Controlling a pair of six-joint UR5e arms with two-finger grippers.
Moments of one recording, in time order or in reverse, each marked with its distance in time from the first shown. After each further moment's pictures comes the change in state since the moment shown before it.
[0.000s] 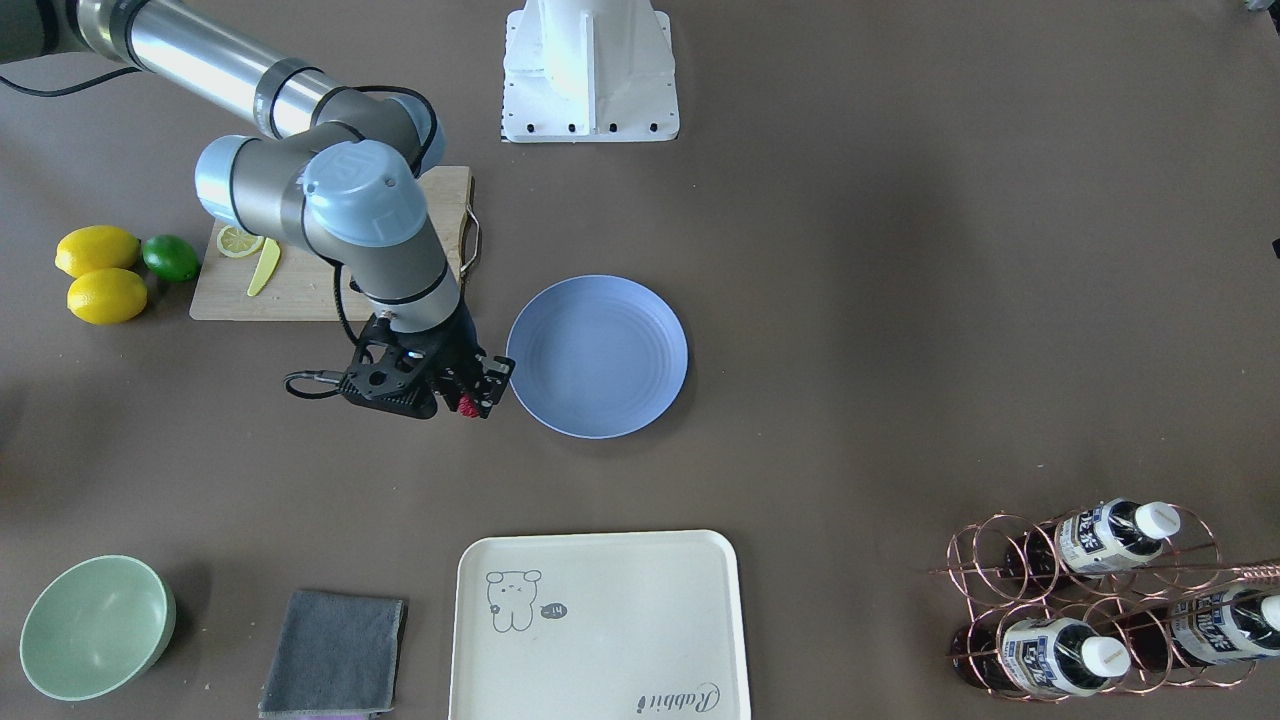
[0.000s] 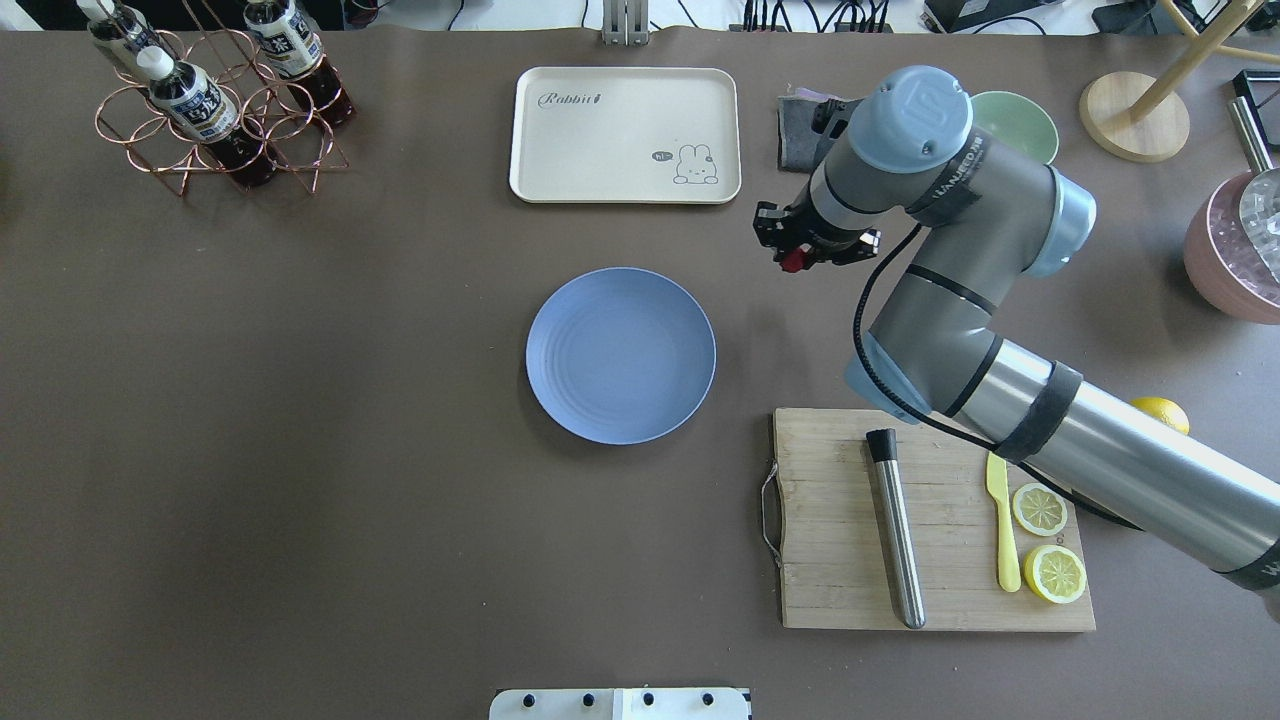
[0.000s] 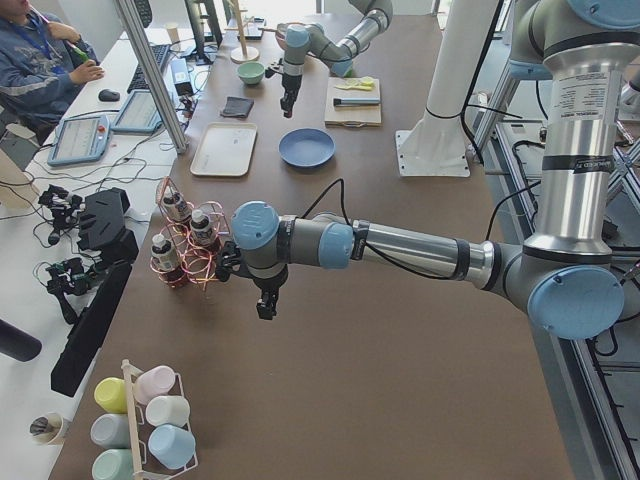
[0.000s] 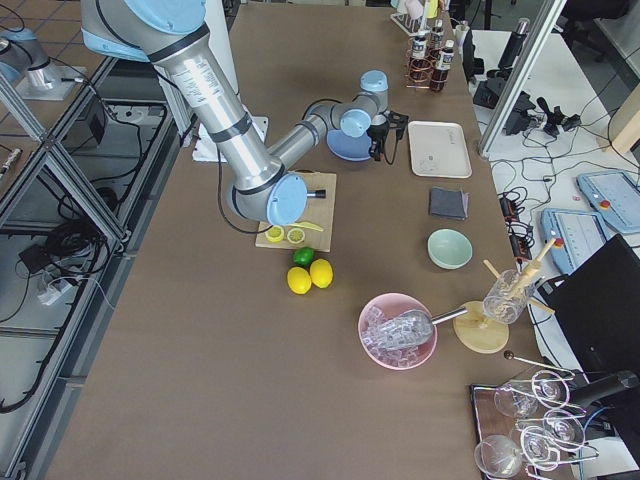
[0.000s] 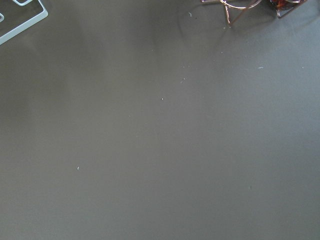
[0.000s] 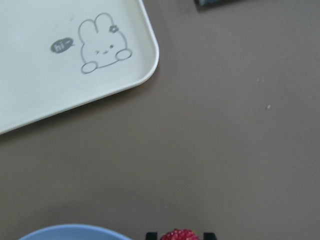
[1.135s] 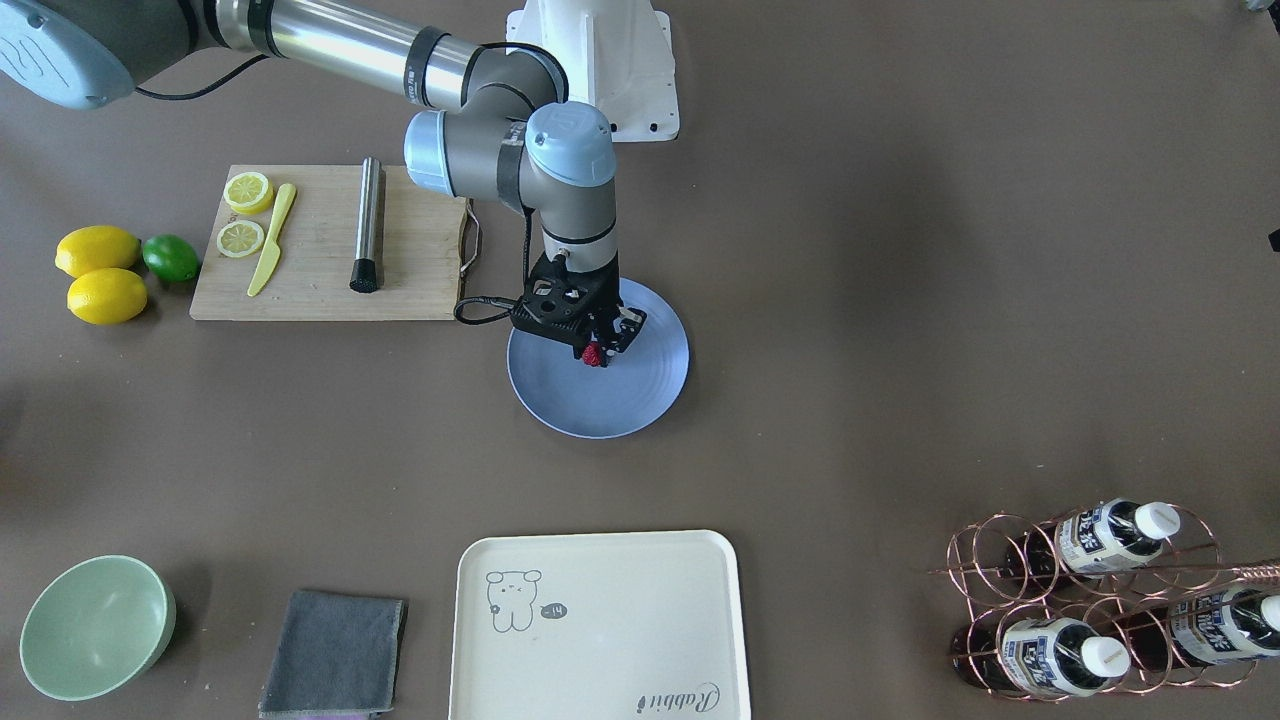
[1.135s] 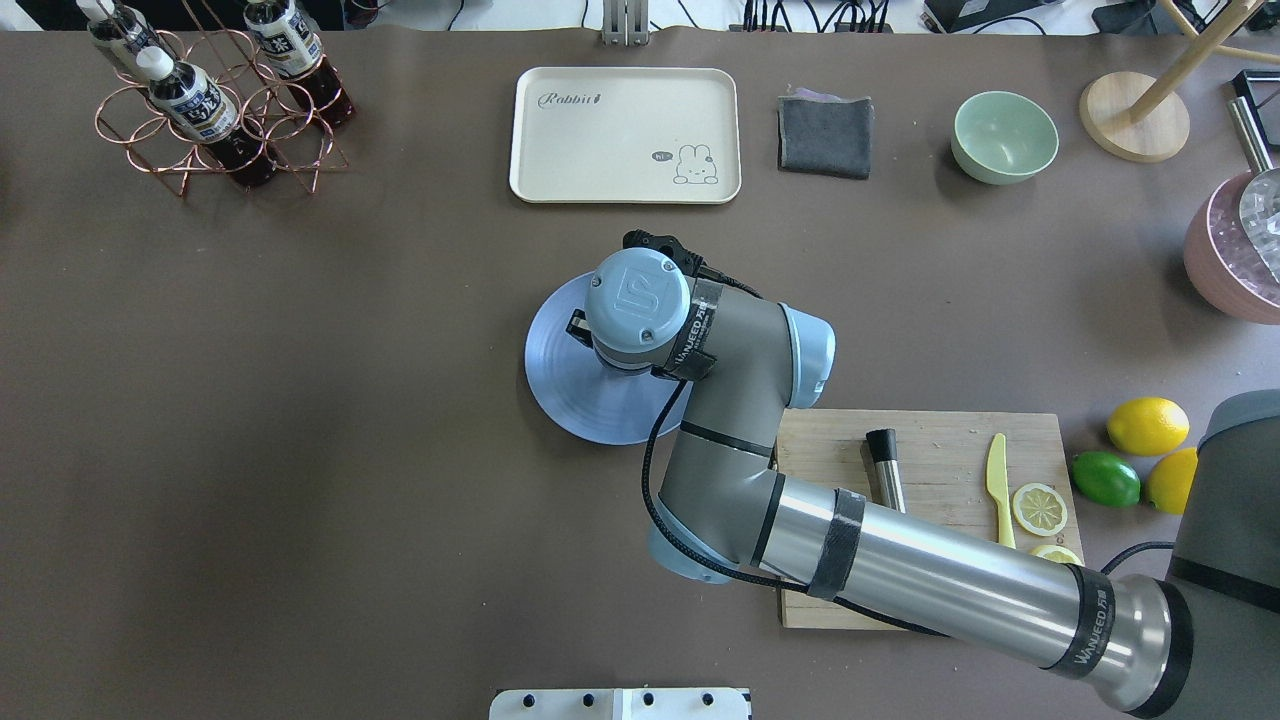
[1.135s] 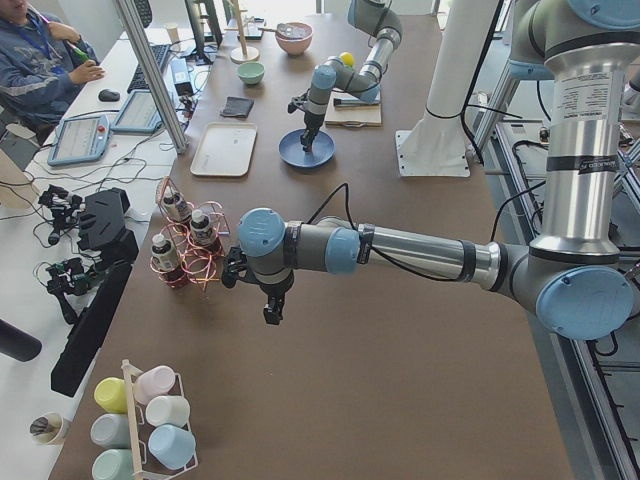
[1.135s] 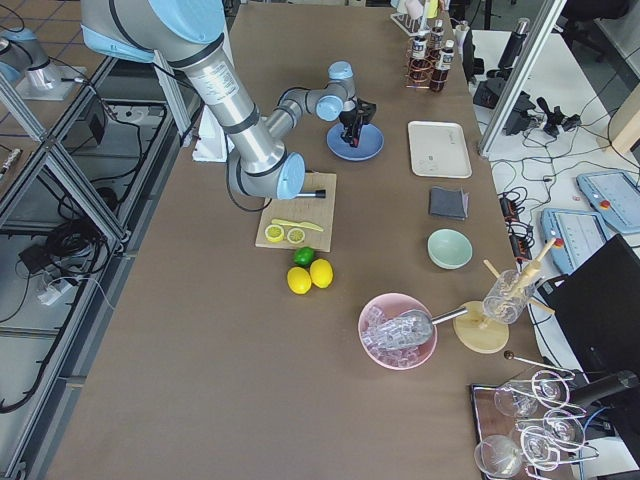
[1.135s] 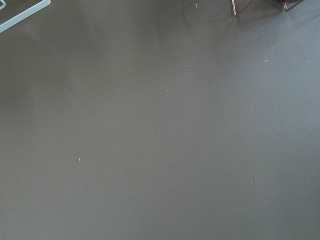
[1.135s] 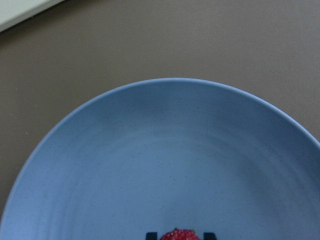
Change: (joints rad) left arm -0.001 0.028 -0.006 -0.002 -0.005 0.000; right arm -0.206 0.139 -0.136 -0.009 -0.206 0.194
